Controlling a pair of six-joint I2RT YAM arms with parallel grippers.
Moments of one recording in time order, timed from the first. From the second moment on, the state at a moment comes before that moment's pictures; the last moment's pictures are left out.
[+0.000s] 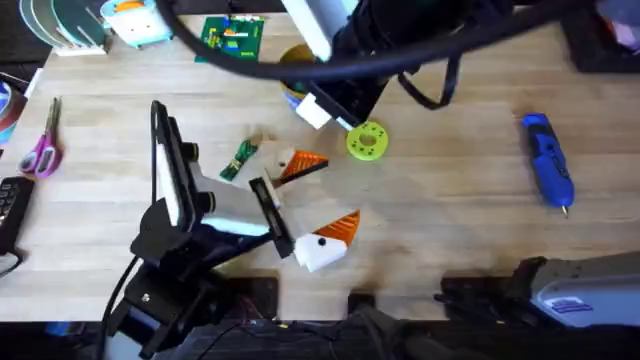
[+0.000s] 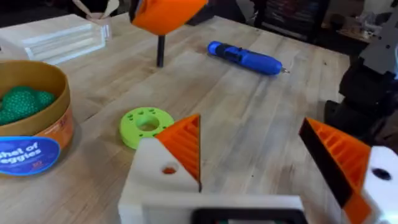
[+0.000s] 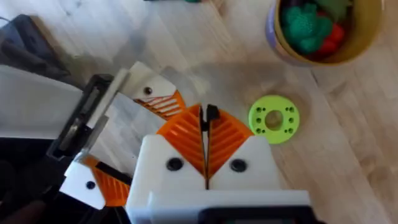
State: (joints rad) left arm -0.44 0.07 0.01 -0.07 0.67 -0.07; right arm 0.86 1.63 1.76 -1.21 -0.08 -0.15
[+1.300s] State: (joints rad) left arm -0.44 0.07 0.01 -0.07 0.71 -0.02; right arm 0.99 1.72 1.77 -1.18 -0.13 -0.07
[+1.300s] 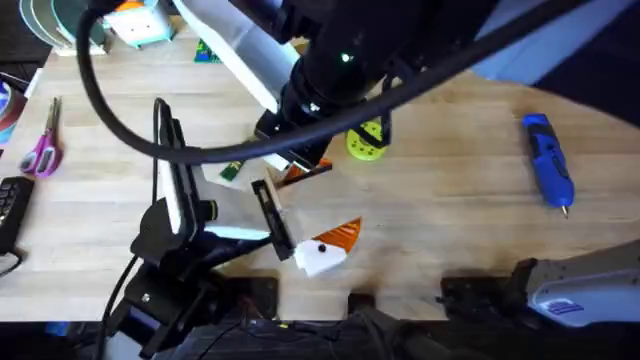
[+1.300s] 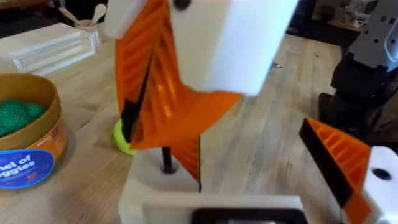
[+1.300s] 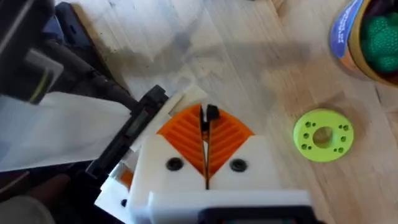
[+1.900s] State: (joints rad) left arm -0.44 0.07 0.01 -0.07 0.71 -0.01; right arm 0.99 1.75 1.77 -1.19 -0.14 -0.06
